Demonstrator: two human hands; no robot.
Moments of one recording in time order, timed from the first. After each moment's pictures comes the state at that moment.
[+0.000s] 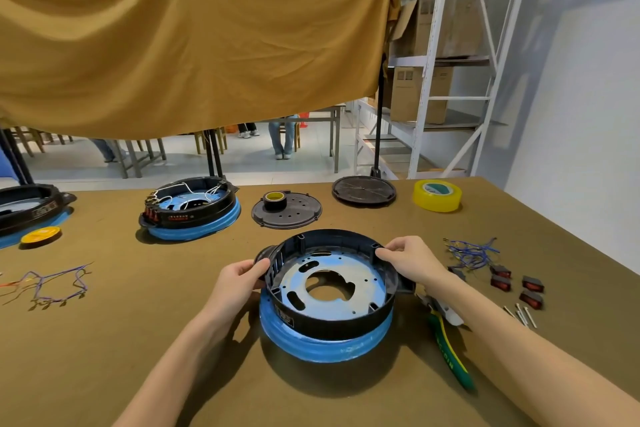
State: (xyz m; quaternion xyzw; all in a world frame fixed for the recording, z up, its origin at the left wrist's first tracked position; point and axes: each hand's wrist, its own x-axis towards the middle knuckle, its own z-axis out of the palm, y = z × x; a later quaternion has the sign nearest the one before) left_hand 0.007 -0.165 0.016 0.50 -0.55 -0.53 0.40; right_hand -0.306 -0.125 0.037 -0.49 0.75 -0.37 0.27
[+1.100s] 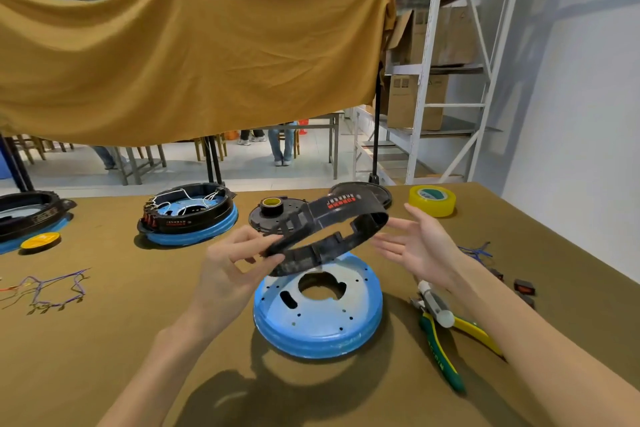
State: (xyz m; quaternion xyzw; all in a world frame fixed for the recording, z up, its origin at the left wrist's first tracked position) left_hand 0.010 -0.121 0.072 0.26 -0.78 -0.20 0.53; right_hand -0.320 -0.108 0.081 -0.29 0.48 -0.59 0.58
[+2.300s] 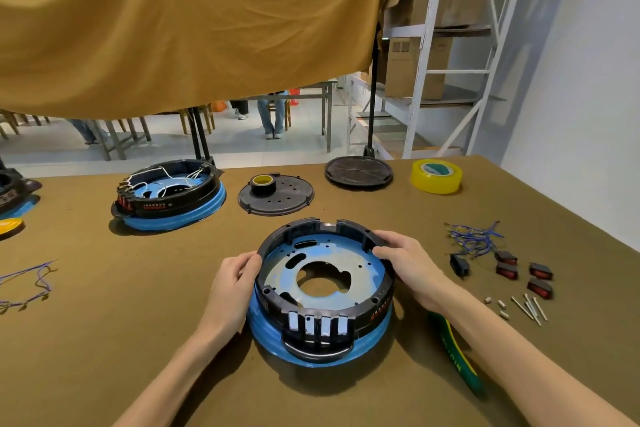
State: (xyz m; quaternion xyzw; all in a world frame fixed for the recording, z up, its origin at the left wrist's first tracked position) left_hand -0.003 -0.185 -0.029 0.49 -0.65 -0.39 0.44; right_hand -0.292 -0.117 0.020 -0.46 0.64 -0.47 0.40
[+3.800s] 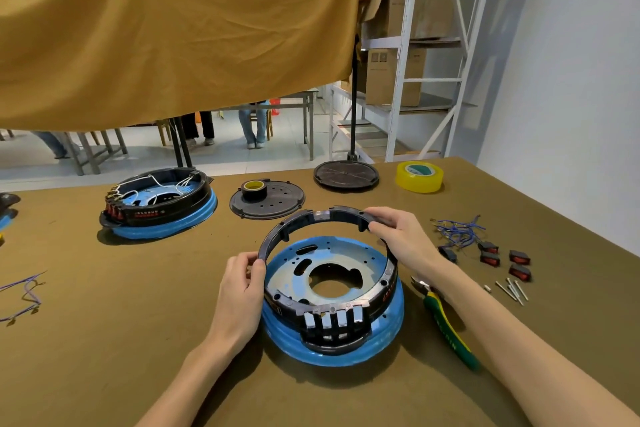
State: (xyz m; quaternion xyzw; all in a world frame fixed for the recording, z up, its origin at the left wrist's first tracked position) left_hand -0.010 -0.167 -0.024 0.47 -0.69 -0.32 0.45; right_hand -0.285 -0.111 0.048 -0.55 0.65 -0.48 0.23
